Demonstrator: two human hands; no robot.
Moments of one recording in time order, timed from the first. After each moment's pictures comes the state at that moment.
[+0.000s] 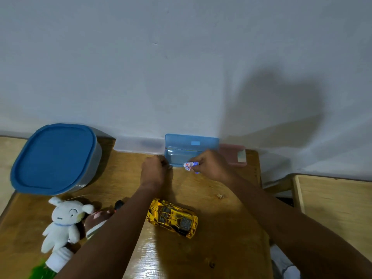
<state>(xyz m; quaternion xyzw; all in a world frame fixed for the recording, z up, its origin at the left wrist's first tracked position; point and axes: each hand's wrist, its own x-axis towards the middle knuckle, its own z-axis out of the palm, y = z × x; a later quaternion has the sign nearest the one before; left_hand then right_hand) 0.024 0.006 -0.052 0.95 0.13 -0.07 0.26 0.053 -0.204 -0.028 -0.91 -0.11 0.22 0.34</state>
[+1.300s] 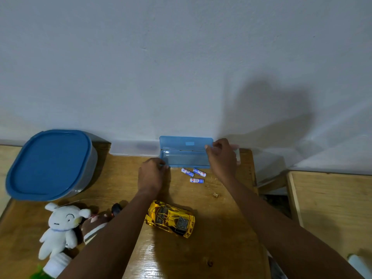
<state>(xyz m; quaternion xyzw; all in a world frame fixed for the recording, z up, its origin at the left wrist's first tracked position) 0.011 -0.005 -0.045 0.94 0.13 -0.03 0.31 0.040 -0.227 -0.032 -0.86 0.17 -0.02 0.47</state>
